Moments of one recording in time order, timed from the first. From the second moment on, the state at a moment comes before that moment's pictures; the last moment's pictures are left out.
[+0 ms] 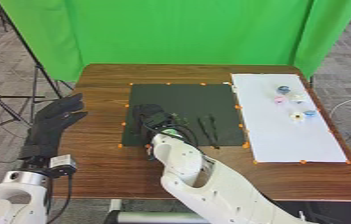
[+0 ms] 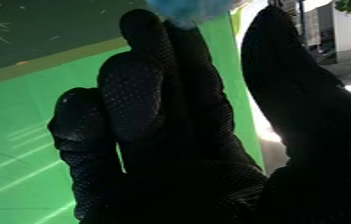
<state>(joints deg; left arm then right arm) 129.6 -37.7 -93.8 -121.2 41.8 21.8 24.4 -66.5 -78.4 31.8 -91.2 -139.7 -1.6 30.5</state>
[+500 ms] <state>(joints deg) 130.0 -37.9 -93.8 -121.3 41.8 21.9 24.5 -64.8 -77.3 29.9 -91.3 -139.4 -0.9 30.6</state>
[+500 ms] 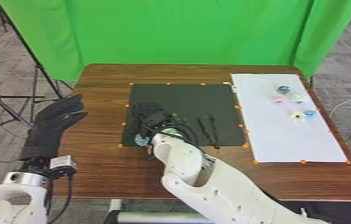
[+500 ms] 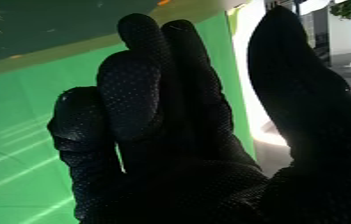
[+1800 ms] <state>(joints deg) 142.3 -39.4 -99.8 -124.9 39.3 26.0 29.5 -70.4 -61.2 33.9 -108.3 -150.7 -10.0 8.9</state>
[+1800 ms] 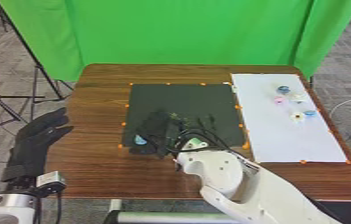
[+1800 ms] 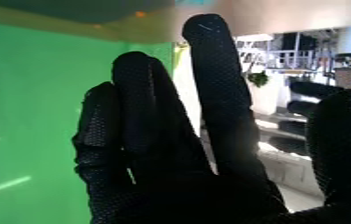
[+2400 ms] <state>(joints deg) 140.3 -39.4 -99.1 -124.5 39.4 25.8 29.0 -75.0 -66.6 36.0 -105.8 -153.1 -12.5 5.8</state>
